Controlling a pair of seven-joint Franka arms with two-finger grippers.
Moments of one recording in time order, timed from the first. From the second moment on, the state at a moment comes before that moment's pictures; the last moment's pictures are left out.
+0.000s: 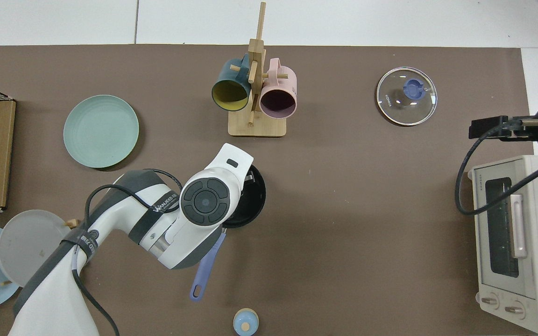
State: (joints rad) left arm -0.03 0.24 -0.53 -2.05 0.36 2.41 -1.02; right arm 0.07 -0.02 -0.04 -1.60 -0.04 1.76 0.11
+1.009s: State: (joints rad) left arm -0.03 0.19 -0.09 -1.82 0.22 2.20 -0.15; right arm 0.07 -0.02 -0.04 -1.60 -0.04 1.76 0.11
